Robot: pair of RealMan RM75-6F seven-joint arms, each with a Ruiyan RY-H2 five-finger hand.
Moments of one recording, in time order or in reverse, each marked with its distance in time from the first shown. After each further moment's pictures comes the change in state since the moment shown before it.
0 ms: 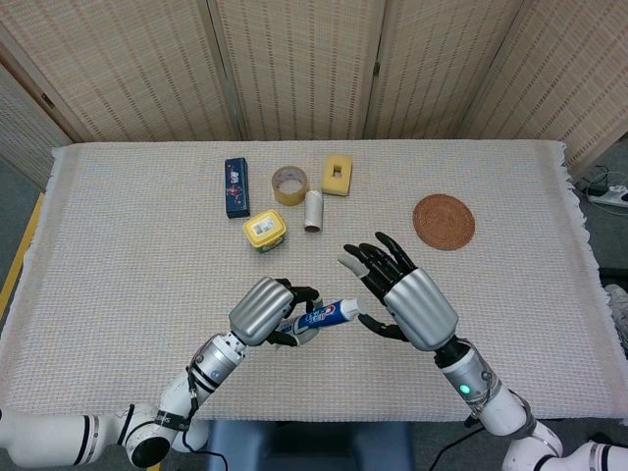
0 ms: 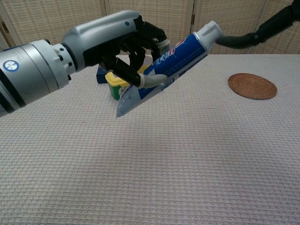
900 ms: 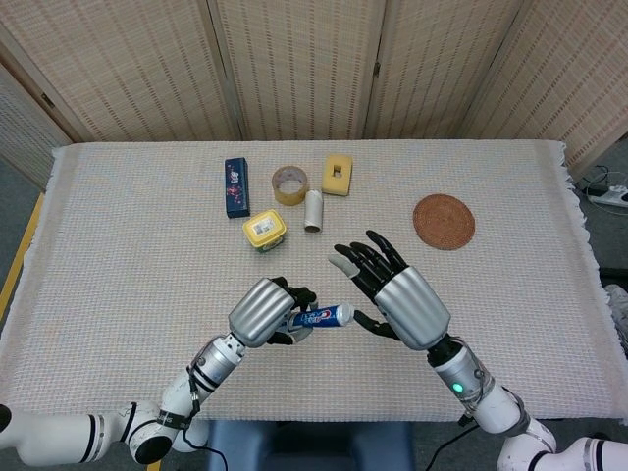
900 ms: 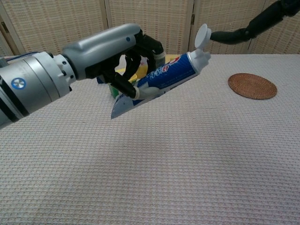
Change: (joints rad) left arm 0.005 -0.035 0.029 0.082 0.063 0.029 0.131; right arm 0.037 -0.008 0.003 -0.019 0.017 -0.016 -0.039
